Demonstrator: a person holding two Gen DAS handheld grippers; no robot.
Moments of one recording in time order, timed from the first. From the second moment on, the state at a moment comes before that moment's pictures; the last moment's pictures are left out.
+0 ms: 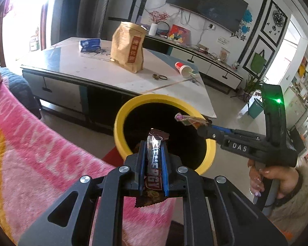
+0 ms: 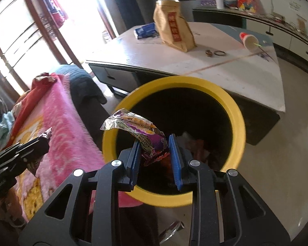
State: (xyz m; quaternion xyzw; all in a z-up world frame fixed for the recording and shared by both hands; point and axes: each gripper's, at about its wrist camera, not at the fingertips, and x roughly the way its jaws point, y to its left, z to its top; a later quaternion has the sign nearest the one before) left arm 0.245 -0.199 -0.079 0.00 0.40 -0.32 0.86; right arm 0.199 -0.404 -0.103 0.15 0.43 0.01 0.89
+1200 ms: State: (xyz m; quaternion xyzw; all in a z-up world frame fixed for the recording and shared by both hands) left arm 0.206 -0.162 -0.055 -0.03 0.35 -0.24 0.91; right arm 0.123 -0.365 -0.035 0.12 0.29 -0.03 0.95
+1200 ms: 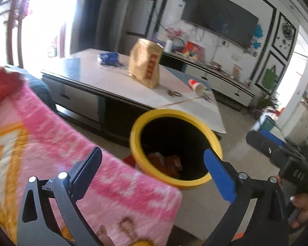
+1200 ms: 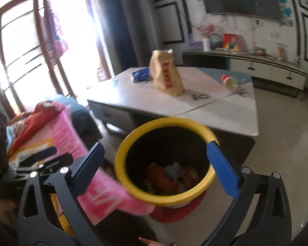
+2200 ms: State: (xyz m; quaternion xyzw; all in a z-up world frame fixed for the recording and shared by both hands) left arm 0.061 -0.029 -0.024 -0.04 0.21 -0.07 0.97; right arm 0.025 -0.245 -0.023 0.03 0.14 -0.02 0.99
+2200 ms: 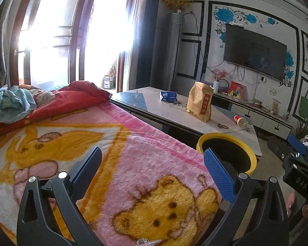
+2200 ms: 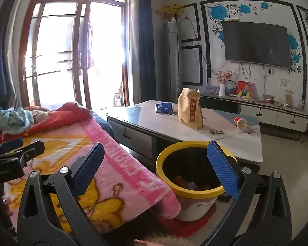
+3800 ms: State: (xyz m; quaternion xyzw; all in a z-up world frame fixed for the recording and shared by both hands) left arm 0.056 -0.037 -0.024 -0.04 0.21 -0.08 0.97; right arm 0.026 -0.242 -0.026 0.03 0.15 -0.01 0.99
